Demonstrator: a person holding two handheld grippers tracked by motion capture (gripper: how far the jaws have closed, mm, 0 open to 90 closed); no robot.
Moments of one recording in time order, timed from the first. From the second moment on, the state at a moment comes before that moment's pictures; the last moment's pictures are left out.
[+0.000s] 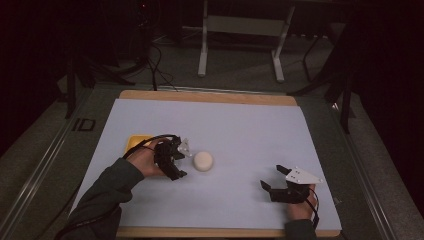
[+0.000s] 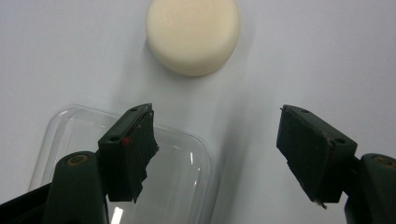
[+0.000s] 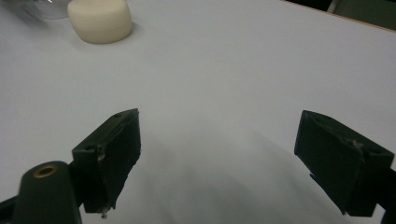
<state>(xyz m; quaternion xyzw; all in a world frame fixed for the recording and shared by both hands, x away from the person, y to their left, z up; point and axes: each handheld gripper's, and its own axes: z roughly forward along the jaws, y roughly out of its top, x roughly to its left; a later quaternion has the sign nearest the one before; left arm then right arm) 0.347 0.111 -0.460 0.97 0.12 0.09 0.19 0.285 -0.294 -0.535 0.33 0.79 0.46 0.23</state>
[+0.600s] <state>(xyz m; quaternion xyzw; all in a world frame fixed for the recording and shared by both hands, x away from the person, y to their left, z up) 0.357 0.102 -0.460 0.97 0.11 0.09 0.18 0.285 -0.294 -0.535 0.33 0.79 0.46 0.23</state>
